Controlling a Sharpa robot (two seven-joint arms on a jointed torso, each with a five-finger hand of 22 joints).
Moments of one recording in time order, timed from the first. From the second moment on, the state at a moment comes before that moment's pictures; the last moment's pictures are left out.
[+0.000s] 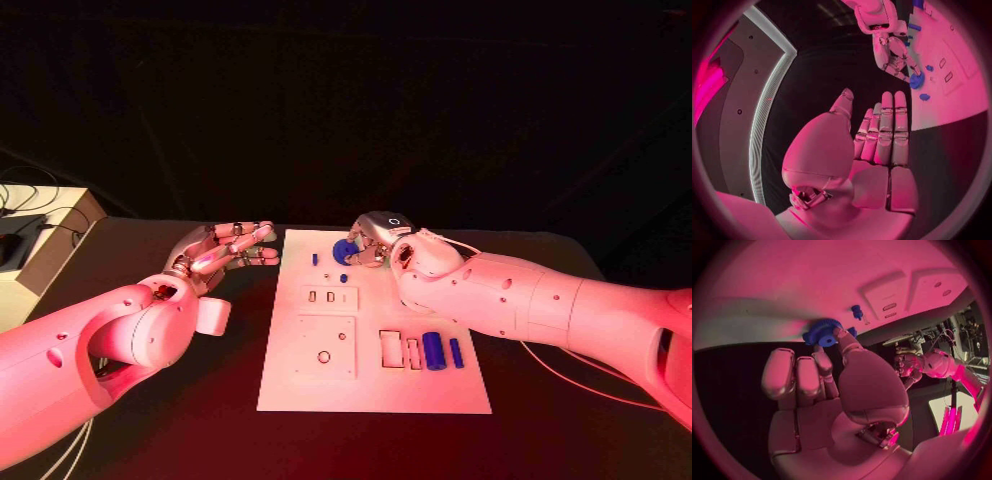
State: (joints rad) left arm 1.04 -0.88 0.19 1.55 -0.18 -0.31 0.29; left_hand 1.41 -0.02 -0.06 0.07 0.18 0.90 0.19 0.06 0.06 1.05 0.16 0.06 0.06 1.14 0.09 0.33 0.13 0.12 1.00 0.12 0.44 0.10; right arm 1.23 -0.46 -0.09 1.08 -1.59 -0.47 -0.25; right_hand 1.22 -0.05 0.10 -0.02 0.38 1.06 0.14 0.07 0.07 1.25 0.03 1.08 1.26 1.44 -0.05 1.26 1.01 0.08 1.47 -0.06 1.08 1.31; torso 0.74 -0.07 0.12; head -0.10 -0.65
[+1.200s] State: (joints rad) left arm 1.04 -0.88 0.19 1.54 -0.18 -0.31 0.28; left_hand 1.41 -0.02 -0.06 0.07 0.18 0.89 0.19 0.06 0.06 1.05 0.15 0.06 0.06 1.14 0.10 0.33 0.13 0.12 1.00 0.12 0.45 0.10; right arm 1.23 -0.48 -0.09 1.09 -1.49 -0.44 -0.22; right_hand 1.07 -0.07 0.09 0.11 0.43 1.03 0.14 0.06 0.07 1.24 0.03 1.11 1.24 1.45 -0.04 1.28 1.05 0.10 1.46 -0.05 1.12 1.31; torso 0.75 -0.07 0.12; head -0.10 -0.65
